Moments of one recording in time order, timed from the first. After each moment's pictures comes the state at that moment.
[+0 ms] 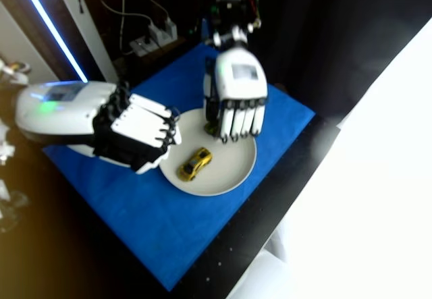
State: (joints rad) left arm 0.51 -1.16 1.26 0.05 -0.35 1.03; right arm -0.53 -0.96 1.06 -0.15 0.52 -1.29
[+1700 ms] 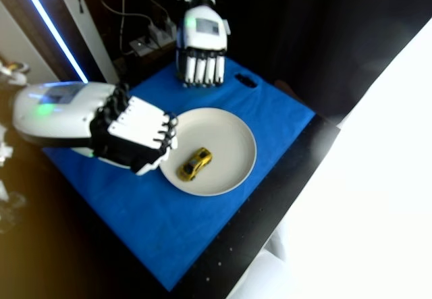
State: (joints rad) left arm 0.88 -0.85 0.87 0.01 -0.55 1.05; right arm -0.53 -0.95 1.06 -0.12 0.52 -1.29
